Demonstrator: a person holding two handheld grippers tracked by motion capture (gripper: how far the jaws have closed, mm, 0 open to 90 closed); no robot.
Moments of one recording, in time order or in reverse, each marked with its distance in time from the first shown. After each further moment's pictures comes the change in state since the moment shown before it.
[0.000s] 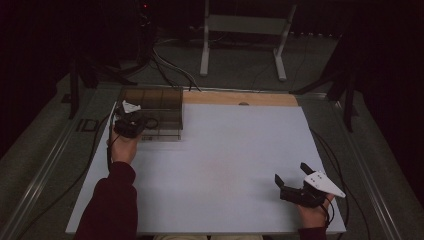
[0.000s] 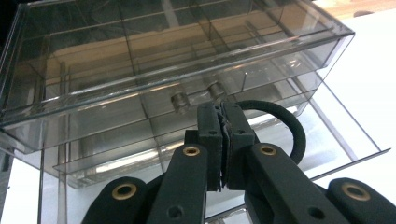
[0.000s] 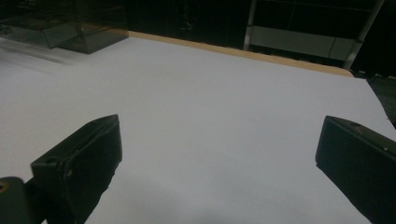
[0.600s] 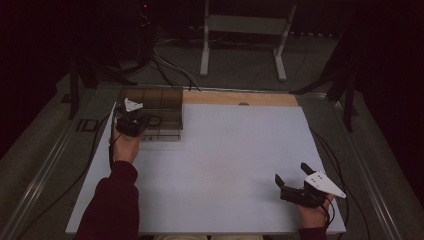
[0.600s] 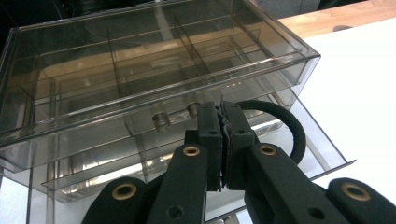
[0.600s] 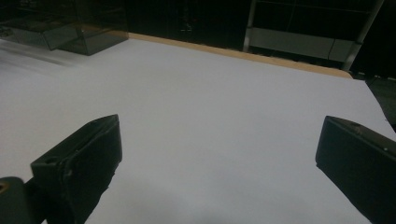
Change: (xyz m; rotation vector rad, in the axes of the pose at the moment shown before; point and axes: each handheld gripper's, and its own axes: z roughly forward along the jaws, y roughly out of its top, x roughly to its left) left arm -0.010 0.010 -0.007 -0.036 -0.027 0.008; right arm 0.000 0.000 -0.001 -0.007 -0.001 0.001
